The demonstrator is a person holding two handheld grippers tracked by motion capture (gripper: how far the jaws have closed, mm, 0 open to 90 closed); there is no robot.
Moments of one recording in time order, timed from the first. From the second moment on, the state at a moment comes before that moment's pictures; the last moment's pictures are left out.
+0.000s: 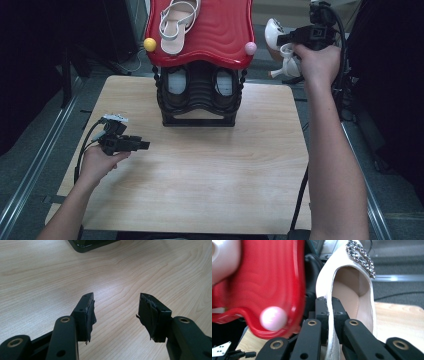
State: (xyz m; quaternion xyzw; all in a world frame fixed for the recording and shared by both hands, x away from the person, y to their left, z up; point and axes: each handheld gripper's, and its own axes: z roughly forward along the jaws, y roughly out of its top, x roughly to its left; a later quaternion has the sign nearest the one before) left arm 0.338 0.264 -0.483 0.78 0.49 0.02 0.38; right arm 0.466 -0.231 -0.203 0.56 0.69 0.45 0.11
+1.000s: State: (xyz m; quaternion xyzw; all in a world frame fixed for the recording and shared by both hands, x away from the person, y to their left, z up) left arm 0.337 0.257 -0.484 0.79 0.49 0.02 0.37; right arm 0.481 -0.135 -0.122 0.50 0.72 0.46 0.14
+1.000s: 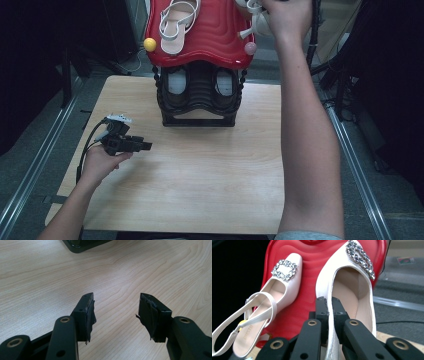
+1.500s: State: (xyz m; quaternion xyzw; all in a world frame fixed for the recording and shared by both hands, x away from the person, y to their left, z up) left arm 0.335 0.254 -0.483 0.79 0.48 0.02 0.37; right arm 0.492 -0.088 -0.154 0.46 0.75 0.44 0.17
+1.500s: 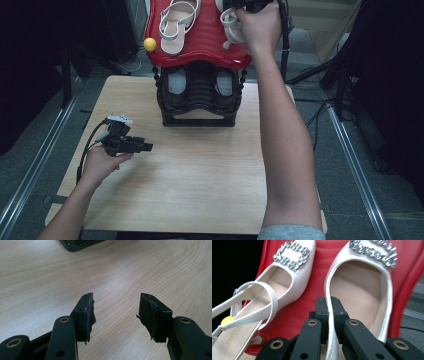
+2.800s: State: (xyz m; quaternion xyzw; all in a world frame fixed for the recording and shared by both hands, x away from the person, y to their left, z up) left arm 0.337 0.255 -0.487 0.80 0.48 0.01 0.36; right arm 0.491 -0.082 -0.170 0.47 0.73 0.49 0.14
